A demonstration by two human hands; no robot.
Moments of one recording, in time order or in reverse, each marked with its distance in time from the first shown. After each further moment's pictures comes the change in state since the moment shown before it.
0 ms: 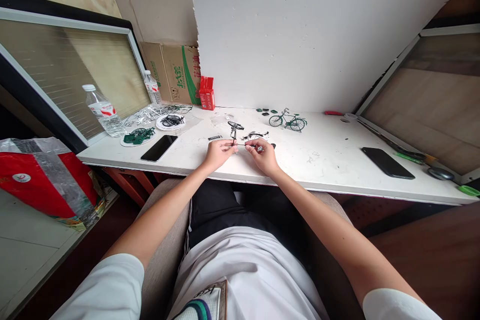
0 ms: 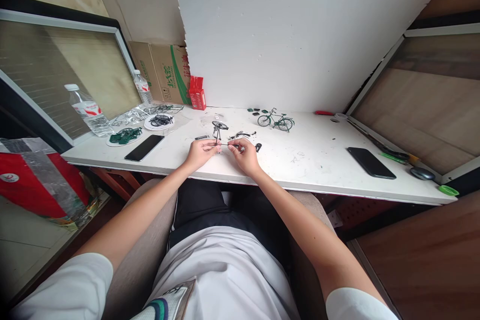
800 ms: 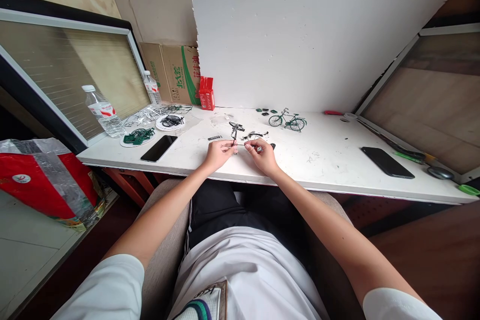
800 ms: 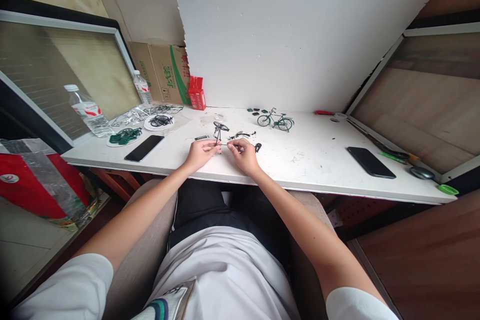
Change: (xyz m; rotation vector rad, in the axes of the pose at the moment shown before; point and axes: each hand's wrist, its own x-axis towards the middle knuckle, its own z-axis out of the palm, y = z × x) left_hand -0.001 0.003 0.001 0.022 -0.004 -0.014; right_hand 0.000 -0.003 0.001 -0.021 -0.015 -0.001
